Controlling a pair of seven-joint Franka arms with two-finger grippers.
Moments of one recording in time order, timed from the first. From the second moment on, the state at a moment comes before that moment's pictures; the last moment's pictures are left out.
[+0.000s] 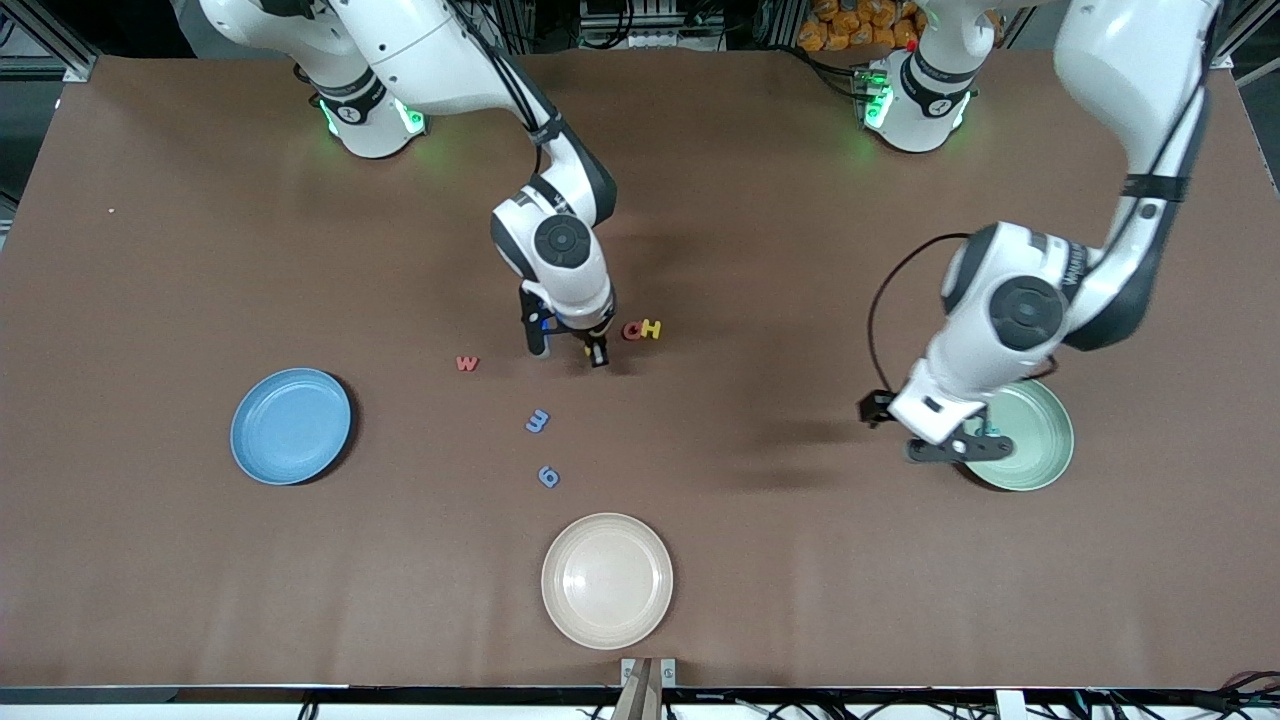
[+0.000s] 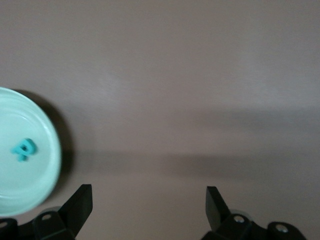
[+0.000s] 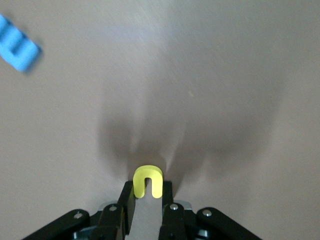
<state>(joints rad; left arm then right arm) 0.00 0.43 -0.37 -1.79 0.25 2.24 -0.54 0.80 0.63 -0.09 -1.85 0.07 2.52 2.04</state>
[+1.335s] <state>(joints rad) -0.54 0.67 -0.32 -1.61 0.20 2.24 -2.03 0.44 0.55 -0.35 -1.80 0.07 2.18 1.07</state>
